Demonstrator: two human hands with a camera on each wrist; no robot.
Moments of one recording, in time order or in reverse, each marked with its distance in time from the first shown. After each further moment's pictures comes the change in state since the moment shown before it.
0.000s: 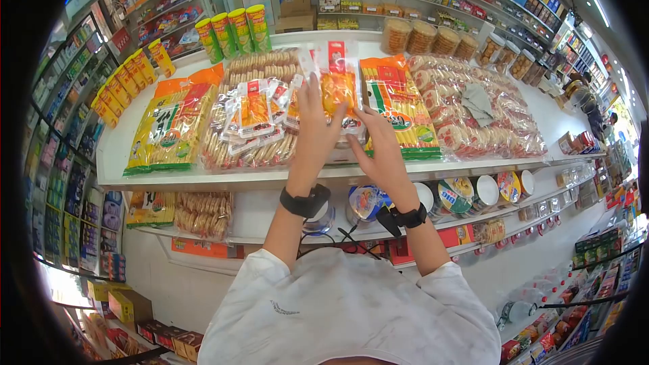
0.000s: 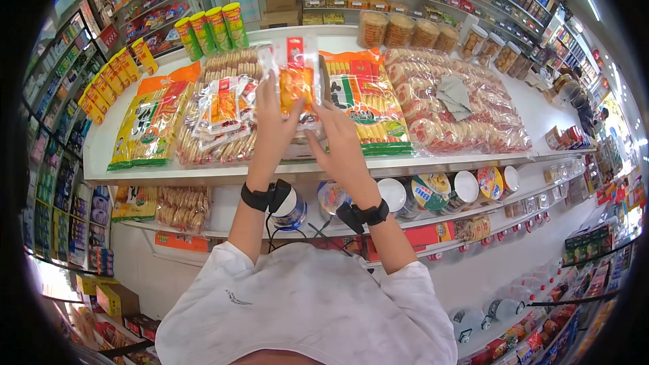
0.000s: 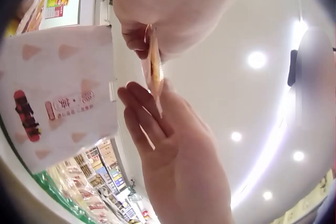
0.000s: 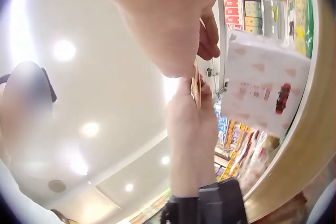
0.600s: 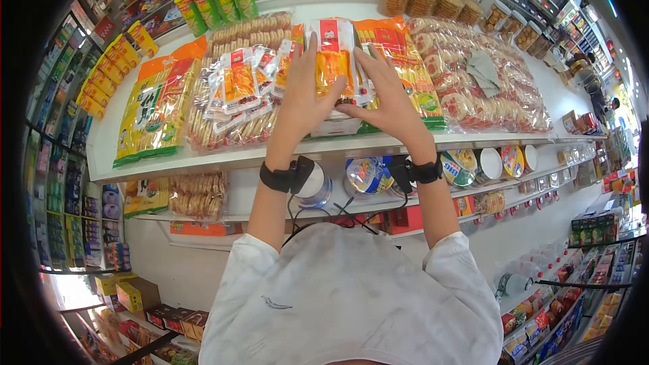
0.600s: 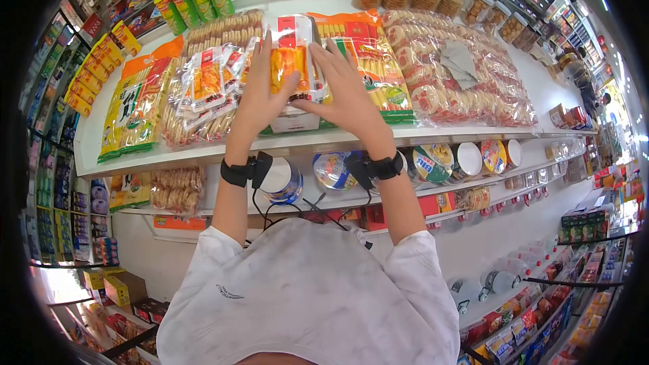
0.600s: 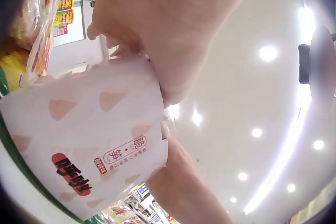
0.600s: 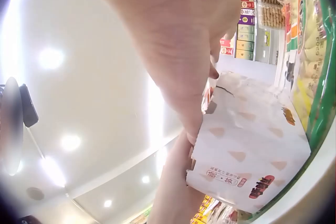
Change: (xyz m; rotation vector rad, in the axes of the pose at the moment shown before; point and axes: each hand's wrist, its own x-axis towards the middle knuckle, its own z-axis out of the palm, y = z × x) left_hand 0.003 -0.021 -0.005 -0.030 -0.226 0.010; right_hand 0.036 0.037 -0.014 -0.035 -0.220 -0.031
